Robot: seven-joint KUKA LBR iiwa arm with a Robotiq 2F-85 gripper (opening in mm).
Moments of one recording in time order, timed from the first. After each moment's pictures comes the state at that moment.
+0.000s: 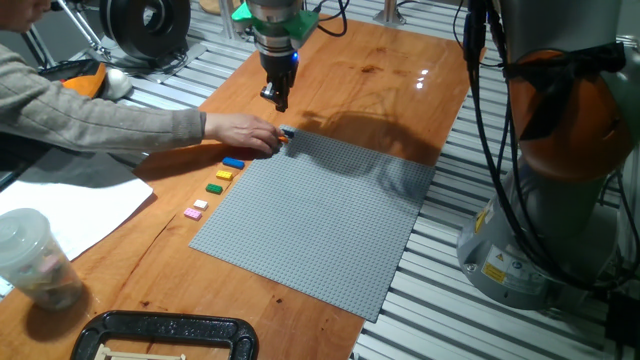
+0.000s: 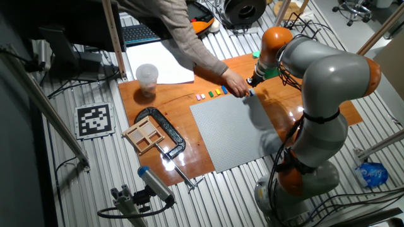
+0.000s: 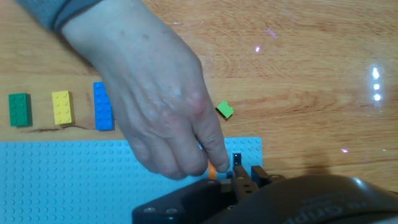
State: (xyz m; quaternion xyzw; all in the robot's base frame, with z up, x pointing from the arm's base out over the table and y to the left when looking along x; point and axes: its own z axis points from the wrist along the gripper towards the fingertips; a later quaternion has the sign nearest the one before) arm 0.540 -0.107 0.105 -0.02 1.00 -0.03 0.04
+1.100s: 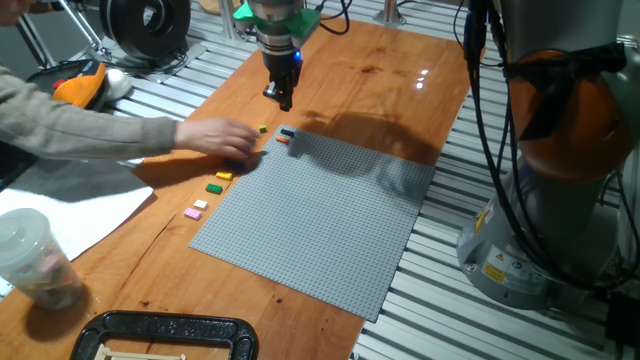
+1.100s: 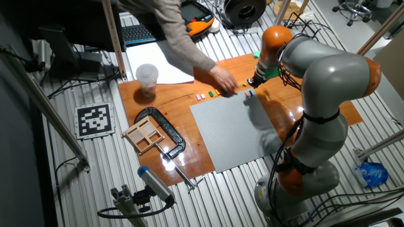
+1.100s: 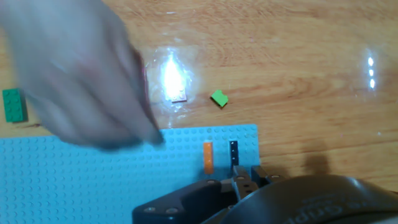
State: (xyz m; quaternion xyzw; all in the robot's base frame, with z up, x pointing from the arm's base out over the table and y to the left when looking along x) arm 0.531 -0.107 0.108 0.01 1.00 -0.04 0.02
